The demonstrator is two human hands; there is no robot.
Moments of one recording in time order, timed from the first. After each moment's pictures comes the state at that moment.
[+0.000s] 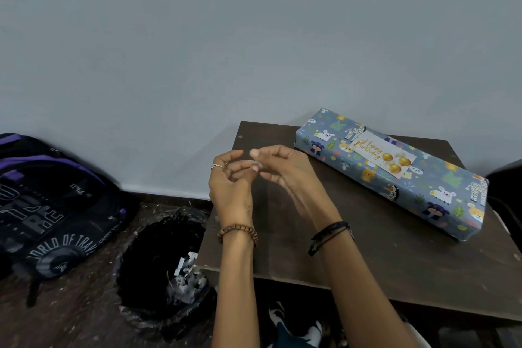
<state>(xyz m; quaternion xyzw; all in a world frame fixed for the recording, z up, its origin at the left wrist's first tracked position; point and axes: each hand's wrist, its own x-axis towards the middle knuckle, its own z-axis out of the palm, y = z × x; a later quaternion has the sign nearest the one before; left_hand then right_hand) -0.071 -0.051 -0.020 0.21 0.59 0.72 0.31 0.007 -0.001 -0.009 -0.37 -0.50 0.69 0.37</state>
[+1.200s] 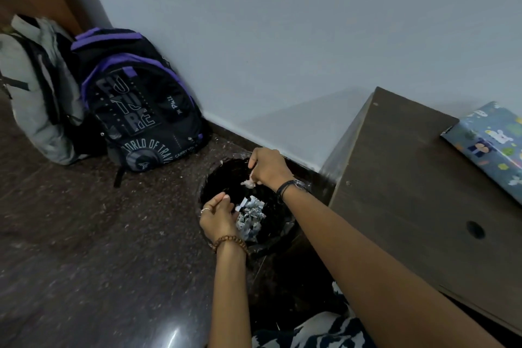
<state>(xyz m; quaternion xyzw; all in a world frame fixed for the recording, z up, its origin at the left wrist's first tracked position) -0.215 -0.183 -0.163 -0.25 0.62 0.70 0.26 -0.210 -0.067 -0.126 -0.40 -0.84 0.36 -0.04</state>
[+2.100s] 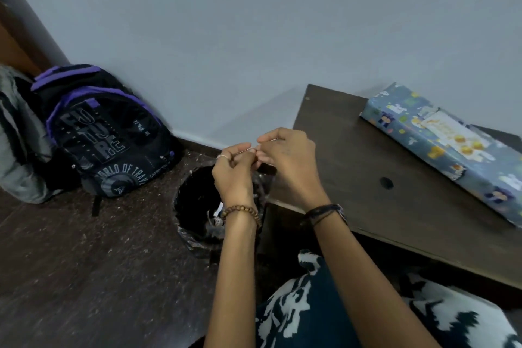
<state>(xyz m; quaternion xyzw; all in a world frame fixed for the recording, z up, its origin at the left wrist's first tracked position) -0.143 -0.144 -0.039 0.04 0.58 0.75 0.32 -0.082 -0.094 -0.007 -0.46 -0.61 0.56 0.30</state>
